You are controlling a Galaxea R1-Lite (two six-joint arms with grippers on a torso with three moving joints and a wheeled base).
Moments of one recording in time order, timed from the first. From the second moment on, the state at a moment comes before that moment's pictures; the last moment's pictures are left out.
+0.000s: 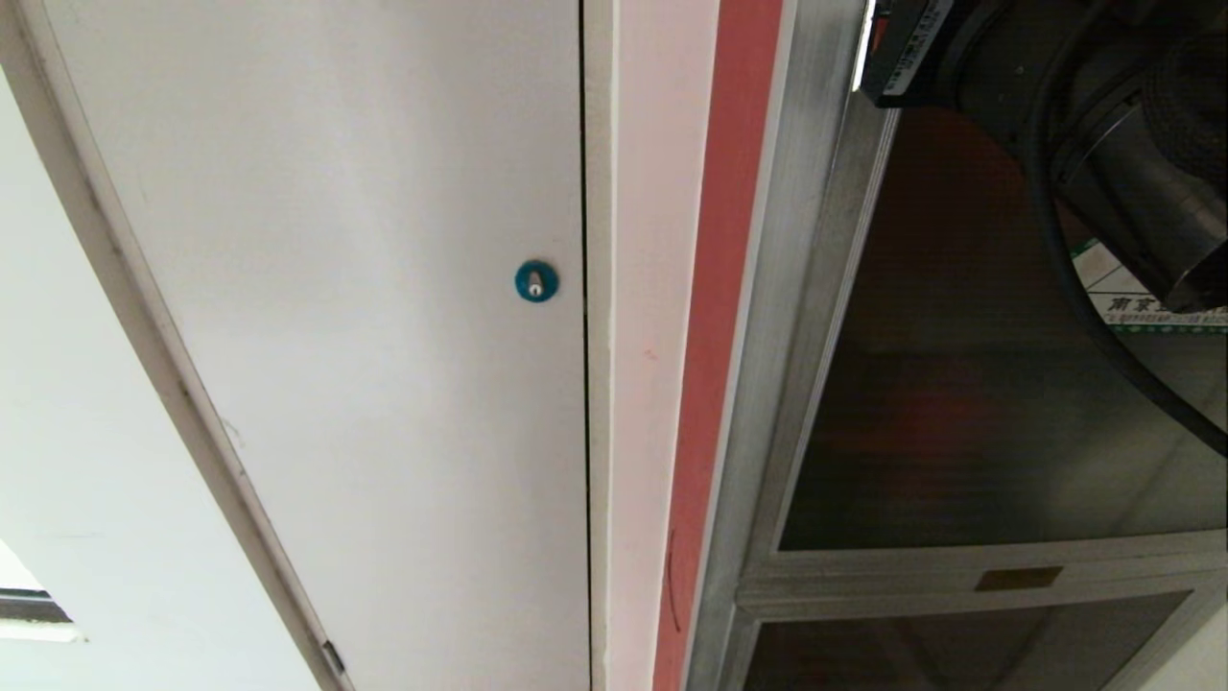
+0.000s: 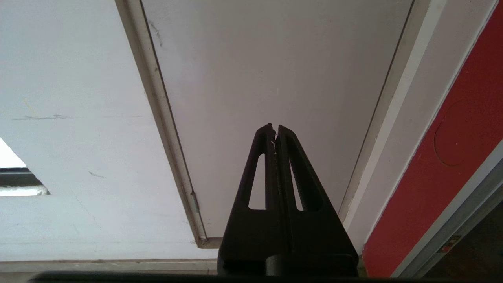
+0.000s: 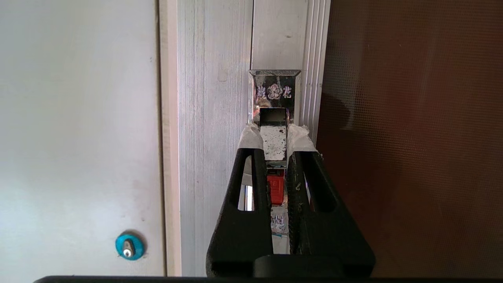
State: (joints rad) left arm -0.01 0.00 0.00 0.00 0.00 0.00; right arm 0.68 1.57 -1.26 -0.85 -0.52 -0.31
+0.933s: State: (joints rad) left arm -0.01 0.00 0.00 0.00 0.00 0.00; right arm 0.71 1.37 -1.09 -0.81 -0.52 -0.31
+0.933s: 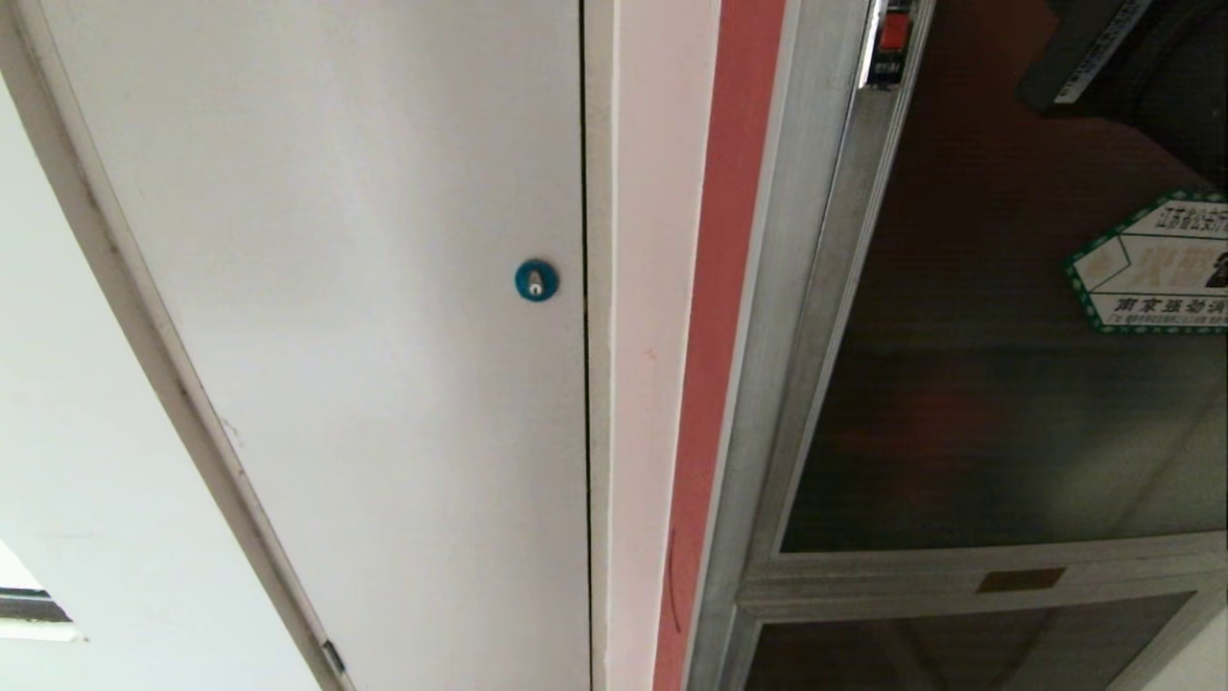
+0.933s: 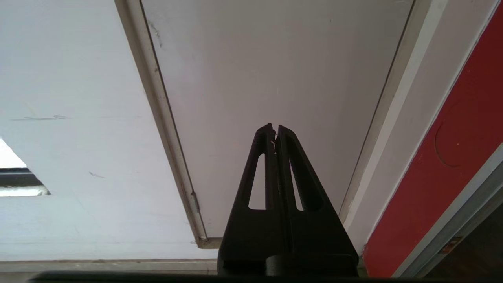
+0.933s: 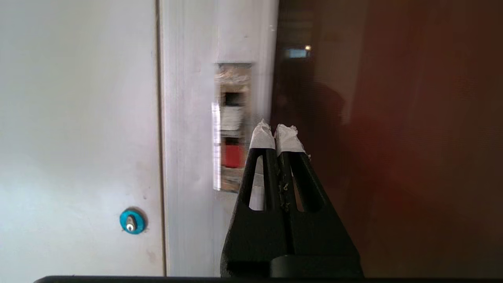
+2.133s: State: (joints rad) left arm -0.01 0.00 0.00 0.00 0.00 0.00; right arm 0.76 1.47 -1.15 -0.85 -0.58 -0.26
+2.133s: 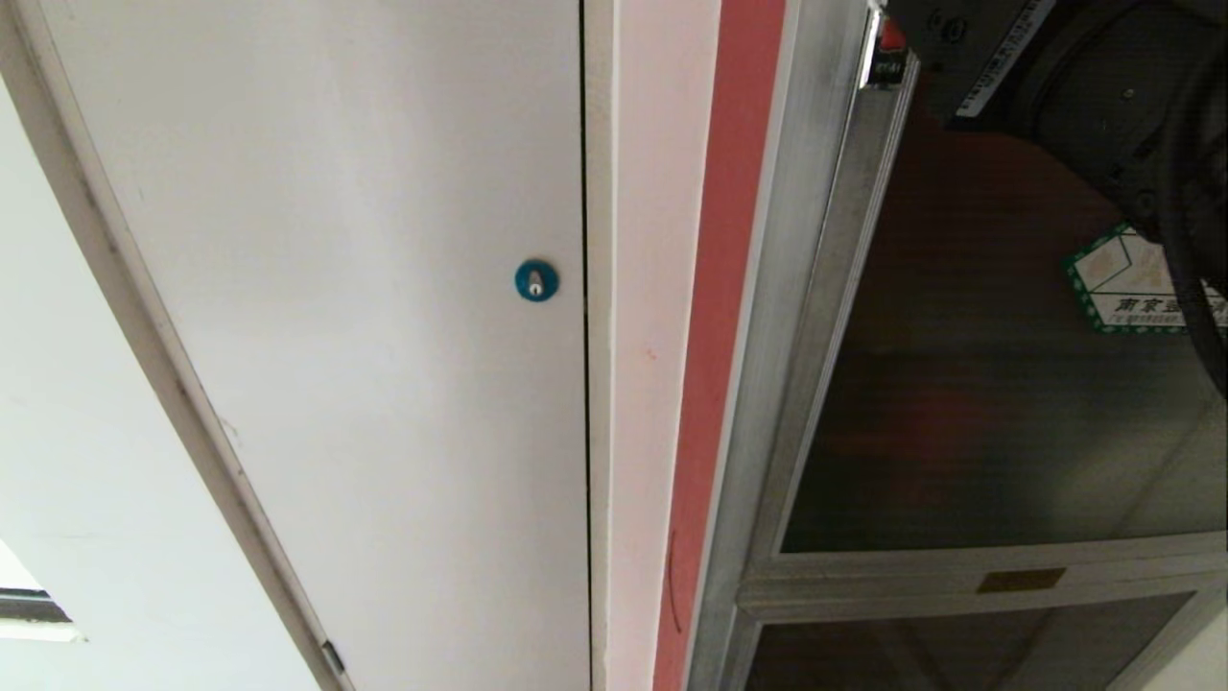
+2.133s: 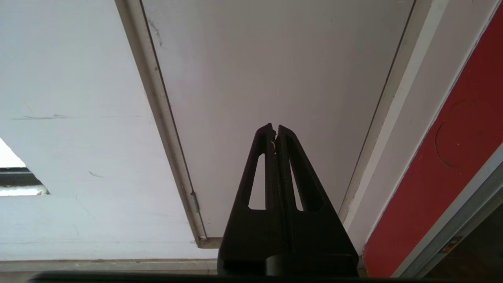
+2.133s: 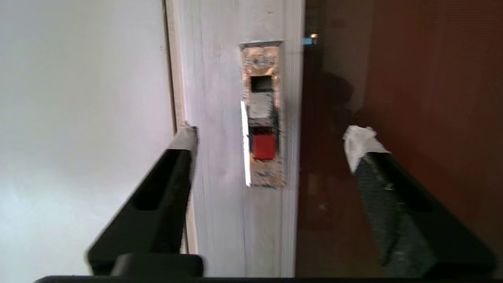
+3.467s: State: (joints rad) left arm -0.01 0.00 0.00 0.00 0.00 0.00; right arm 0.75 1.53 -1.24 -0.85 -0.59 -0.26
